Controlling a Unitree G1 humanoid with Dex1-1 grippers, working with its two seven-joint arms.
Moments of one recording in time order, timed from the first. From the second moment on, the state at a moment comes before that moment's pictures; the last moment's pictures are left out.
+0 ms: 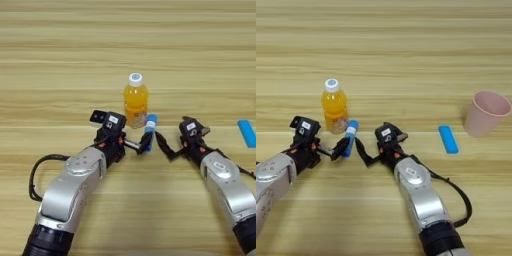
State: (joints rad) left arm -0.03 0.12 -0.20 -0.24 -0.20 0.61 -0.25; right arm -0.11 -0.10 0.20 0.24 -0.01 0.01 0.31
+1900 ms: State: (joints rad) left arm -0.13 0.11 -0.25 0.13 -0.09 0.32 -0.35; right arm -0.10 -0.11 -0.08 0.11 0.01 -0.07 0.05
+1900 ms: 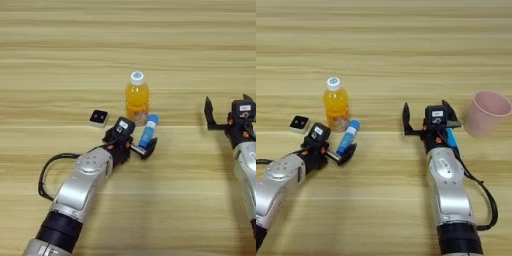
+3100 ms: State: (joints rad) left arm -0.11 0.14 -0.24 0.13 -0.05 0.27 -0.36; right arm -0.11 -0.10 -0.10 0.12 0.02 -0.07 0.03
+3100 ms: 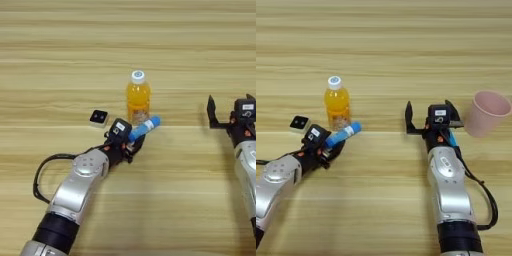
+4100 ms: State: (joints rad) left arm -0.07 0.14 -0.23 0.08 -0.08 0.28 -0.45; right arm -0.11 -0.10 -0.10 0.12 0.02 -0.07 0.01
